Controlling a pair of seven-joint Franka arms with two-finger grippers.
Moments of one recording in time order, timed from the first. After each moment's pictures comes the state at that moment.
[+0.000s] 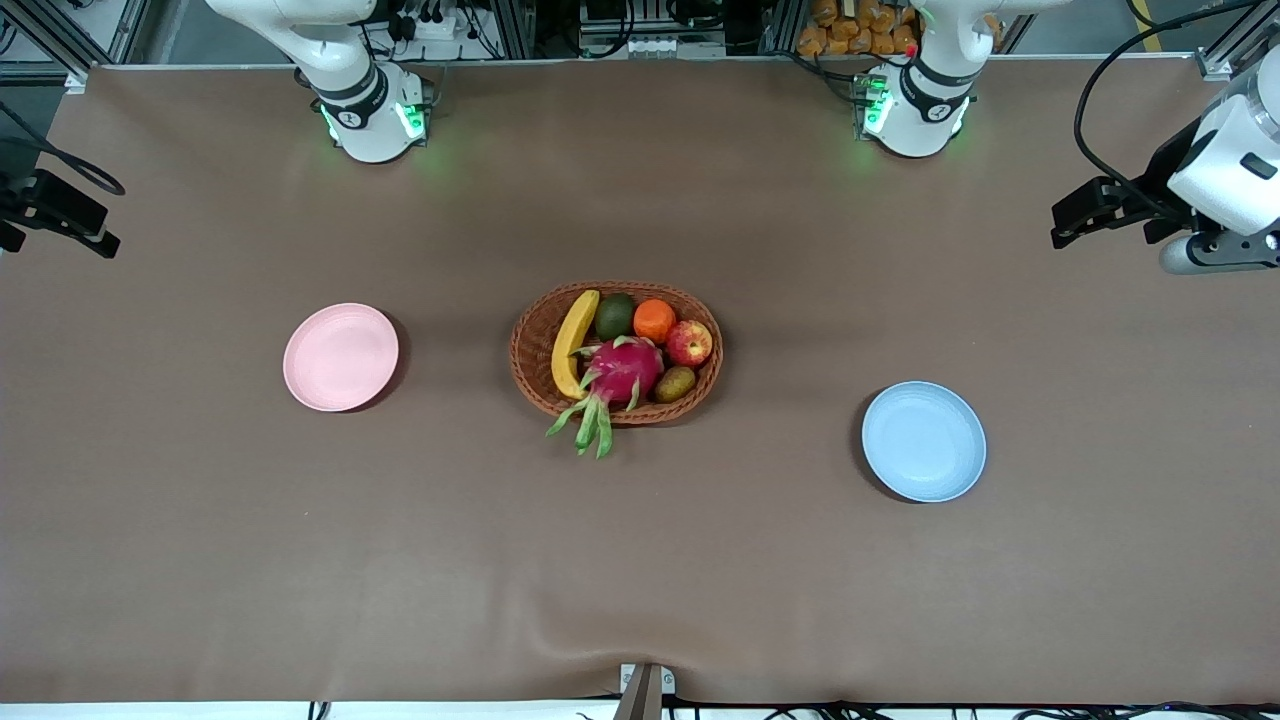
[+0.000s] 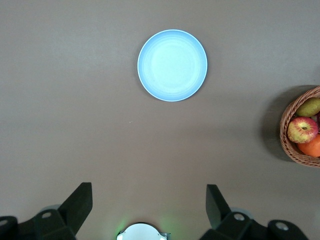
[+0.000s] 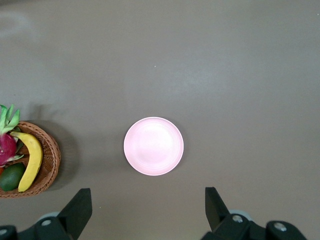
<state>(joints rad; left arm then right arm) 0.00 0.02 -0.13 -1.49 0.01 1.42 -0.18 -0.04 0.00 0.01 -1.43 0.00 1.46 0.05</state>
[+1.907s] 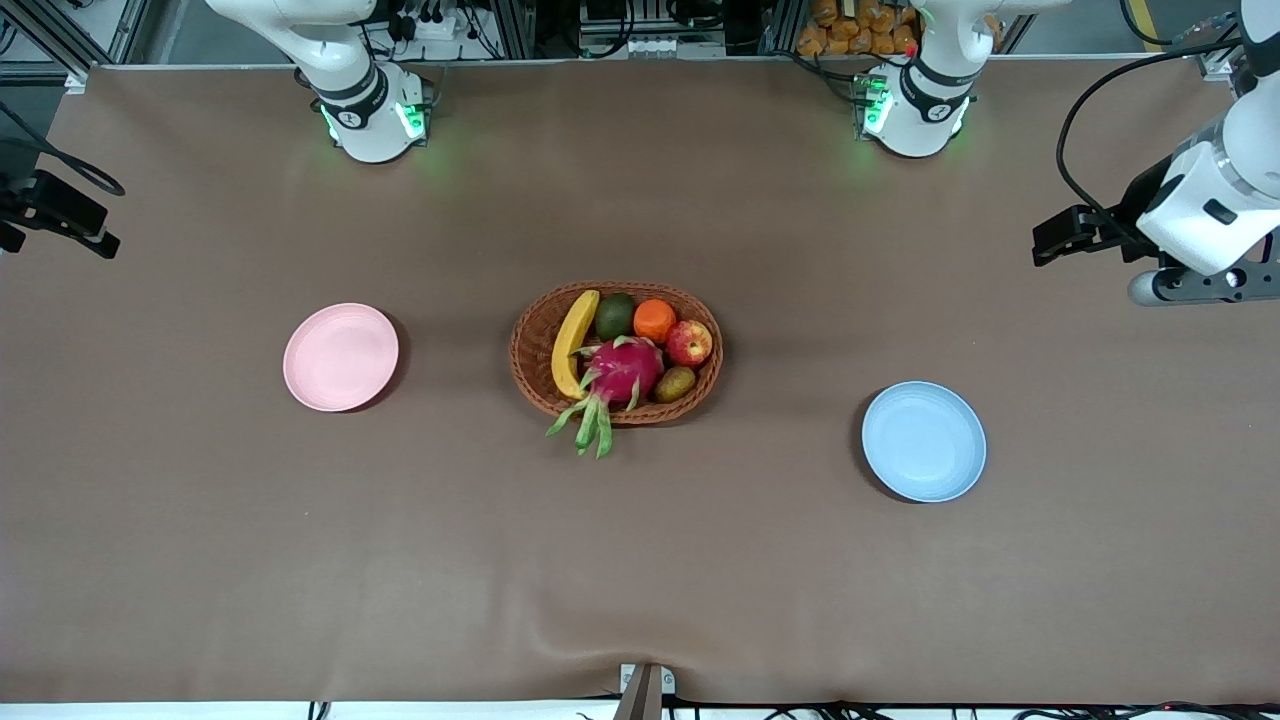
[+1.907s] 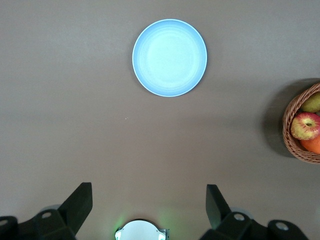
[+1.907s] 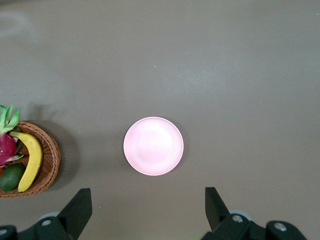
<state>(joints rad) -0.01 0.07 -0.14 -1.49 0.00 1.42 -0.18 -0.04 0.00 0.01 -1.43 0.00 1.46 0.05</state>
